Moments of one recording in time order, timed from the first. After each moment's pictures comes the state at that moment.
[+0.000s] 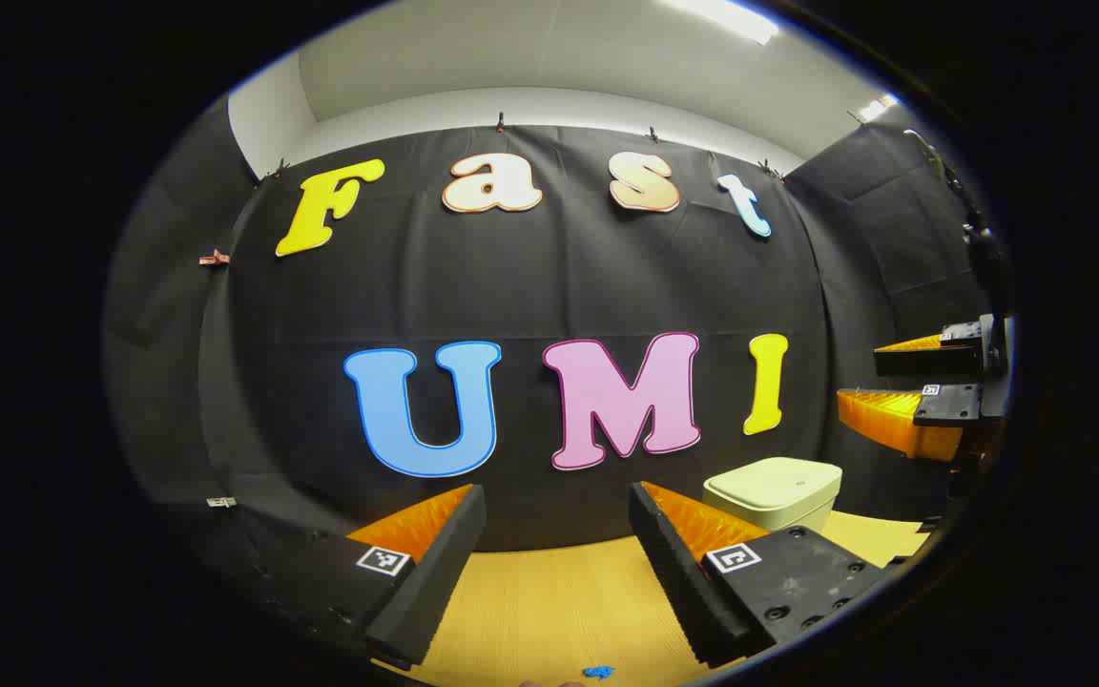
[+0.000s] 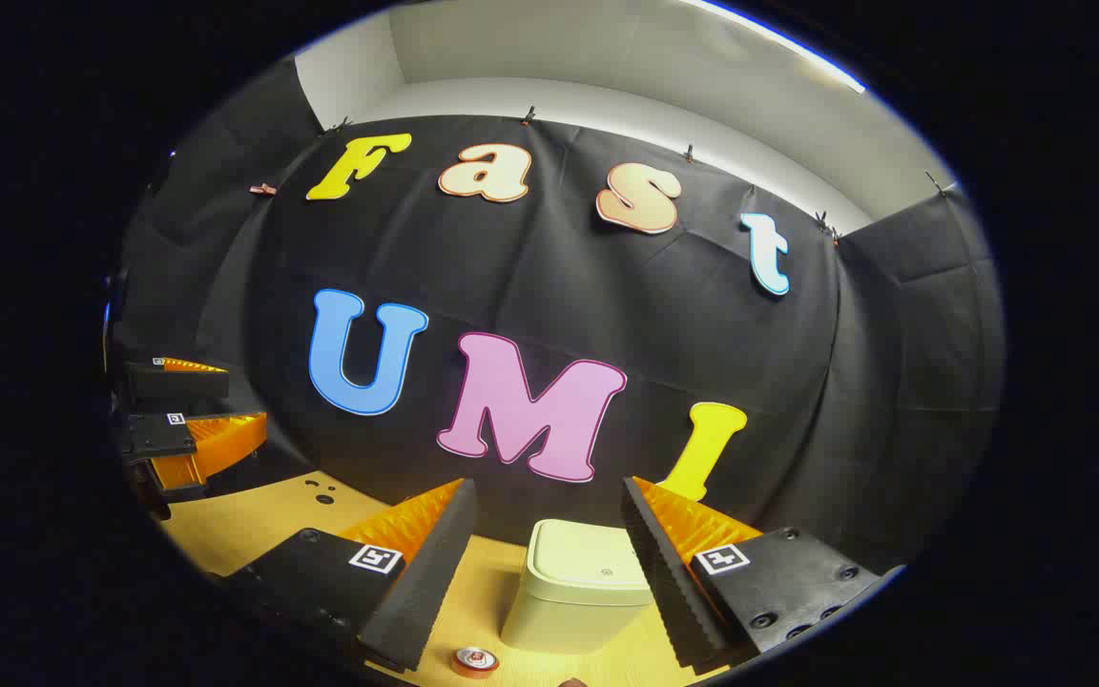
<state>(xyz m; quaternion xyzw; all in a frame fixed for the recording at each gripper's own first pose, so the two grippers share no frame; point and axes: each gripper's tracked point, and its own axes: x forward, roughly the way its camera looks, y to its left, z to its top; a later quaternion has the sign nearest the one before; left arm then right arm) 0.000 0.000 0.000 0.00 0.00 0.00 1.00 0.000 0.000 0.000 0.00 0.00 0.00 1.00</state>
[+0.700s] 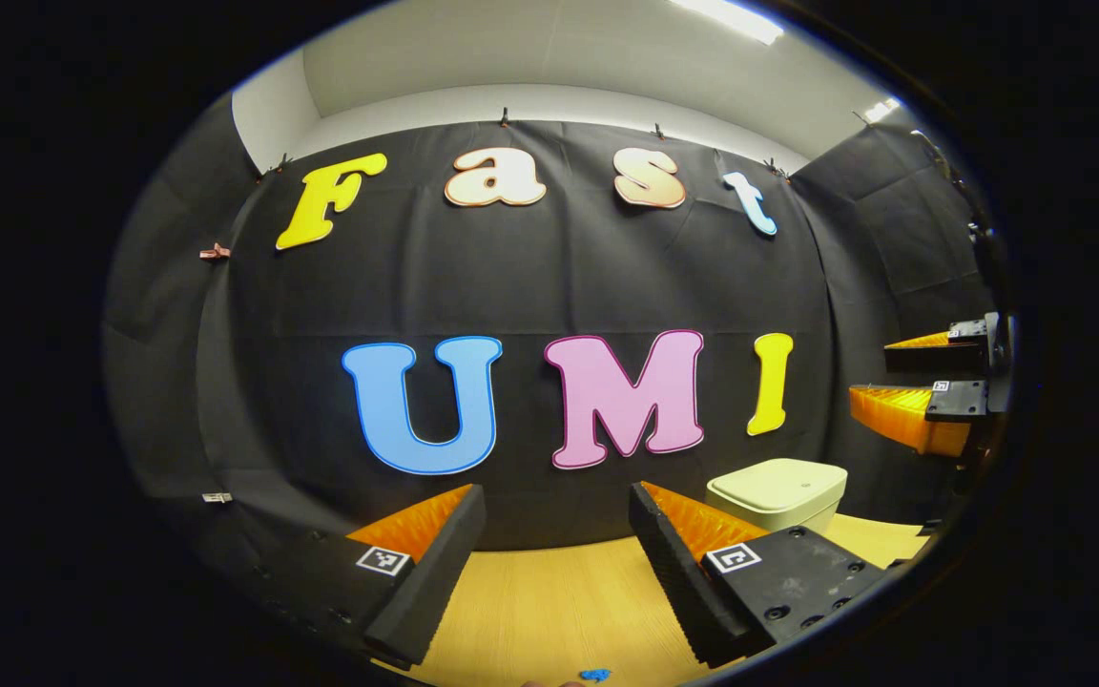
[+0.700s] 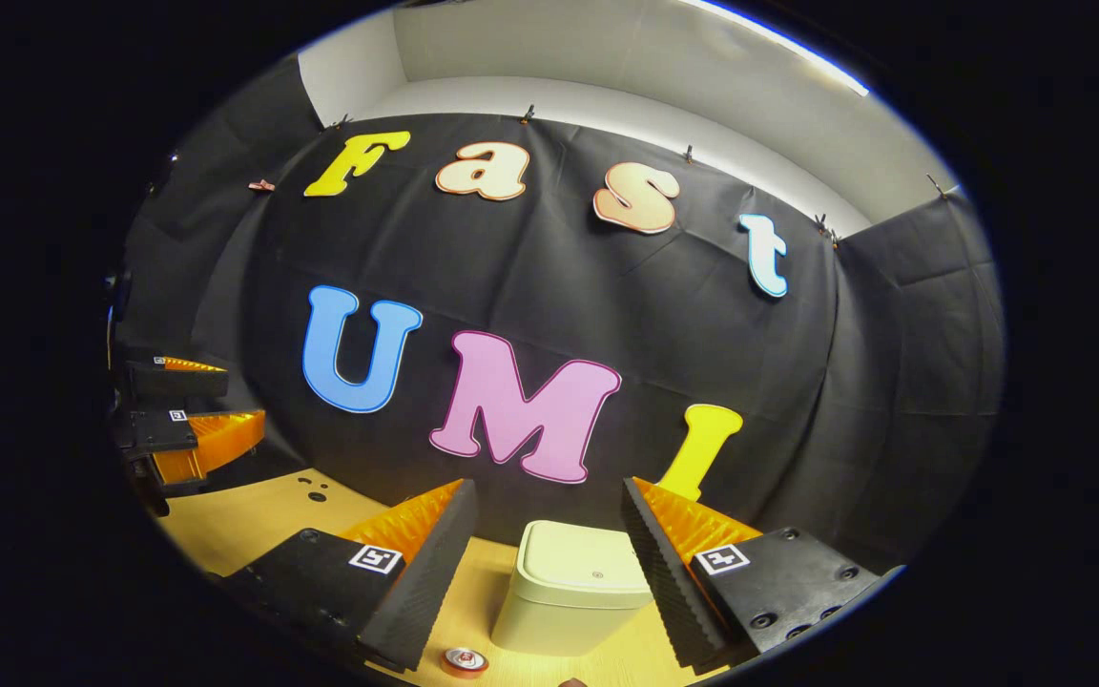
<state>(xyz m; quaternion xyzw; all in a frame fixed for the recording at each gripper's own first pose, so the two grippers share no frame) 0.014 0.002 -0.005 -0.01 0.01 0.01 1.00 0.010 -0.009 -0.004 -0.01 0.00 0.00 1.00</state>
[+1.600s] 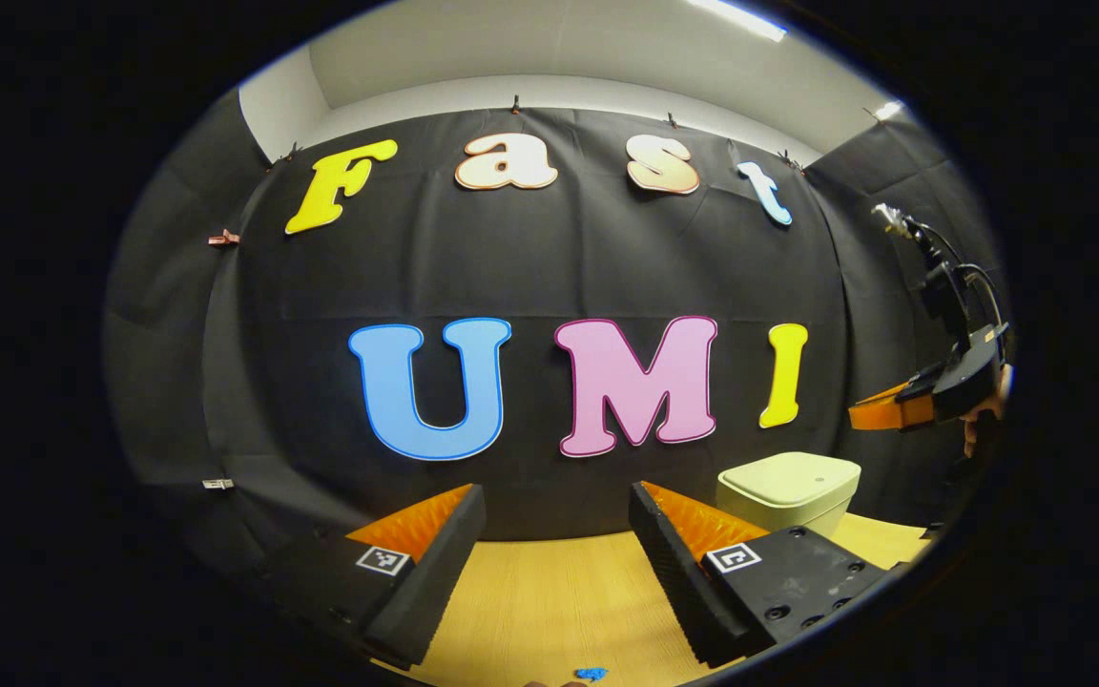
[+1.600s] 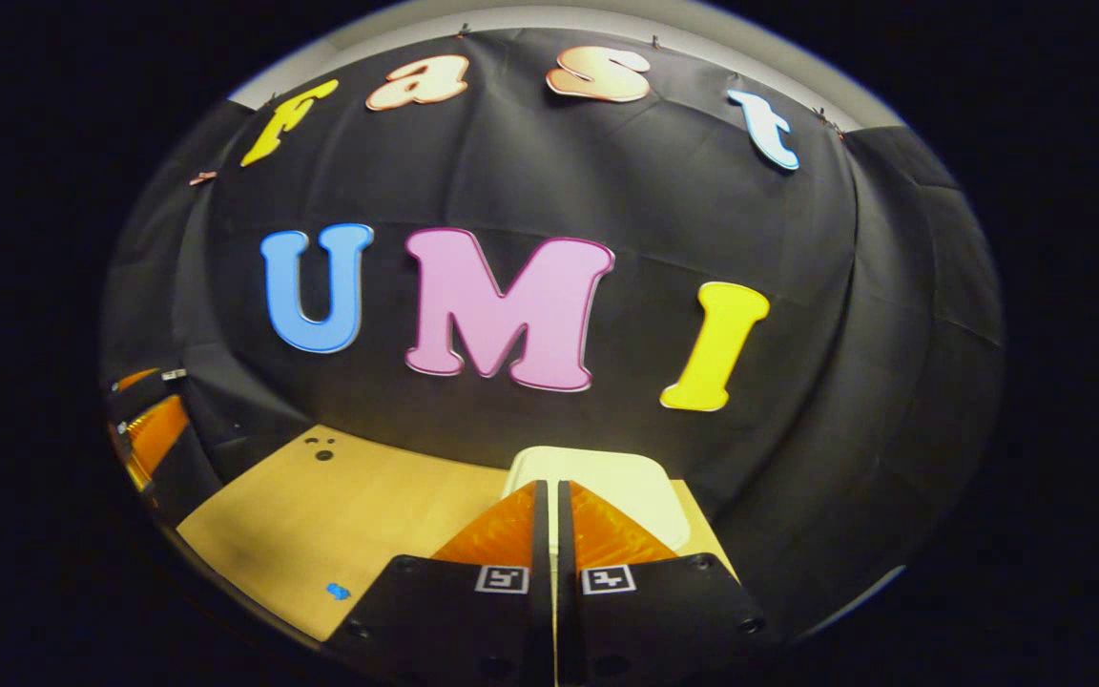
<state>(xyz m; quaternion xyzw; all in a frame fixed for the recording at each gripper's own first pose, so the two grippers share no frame) 0.023 0.006 -0.025 -0.02 0.02 0.03 1.00 0.084 -0.061 -0.110 0.07 0.19 0.00 0.98</state>
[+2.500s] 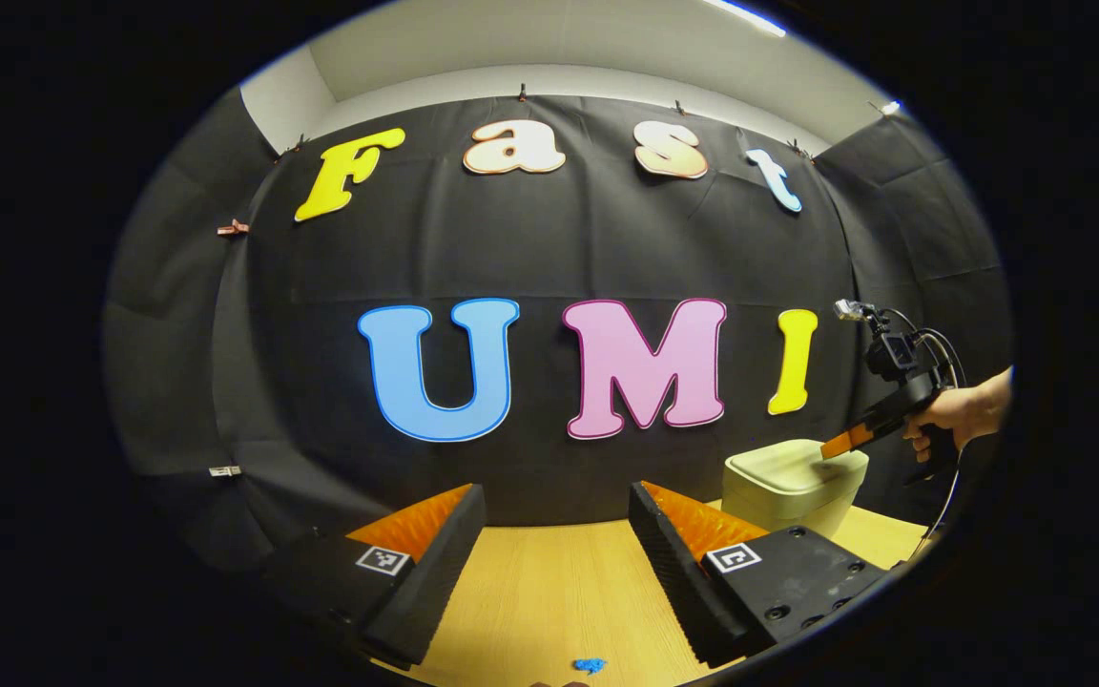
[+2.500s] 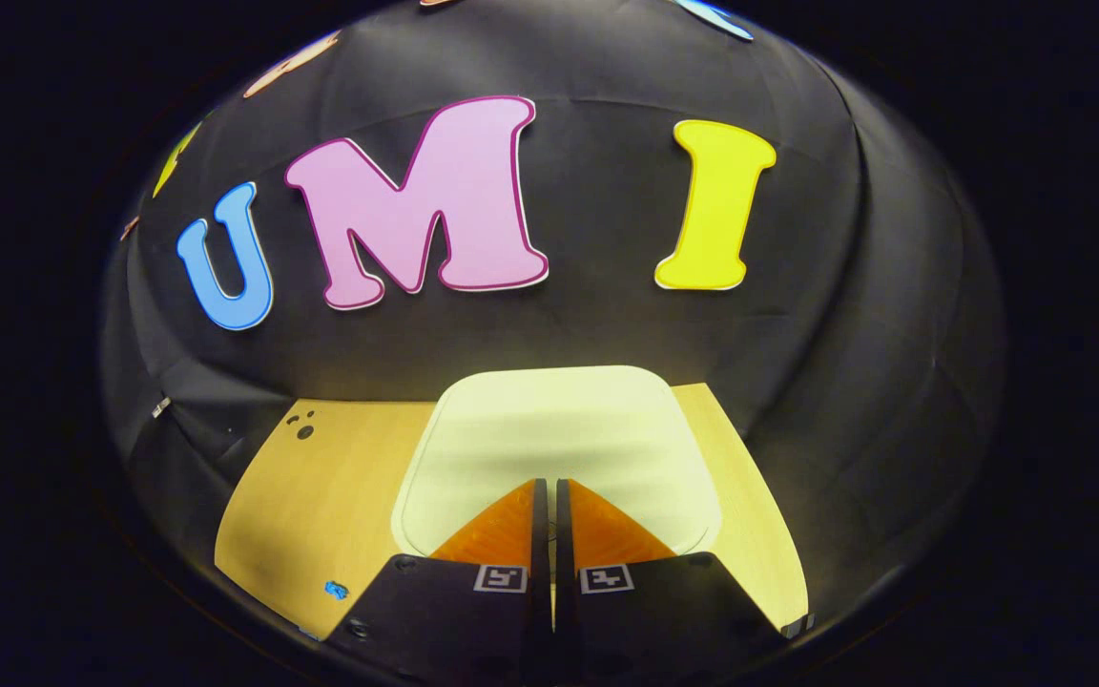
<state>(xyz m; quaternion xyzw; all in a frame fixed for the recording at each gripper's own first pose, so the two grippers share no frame) 0.018 0.000 -0.045 -0.02 0.05 0.04 1.00 0.156 -0.084 -0.237 0.16 0.34 0.02 0.93</state>
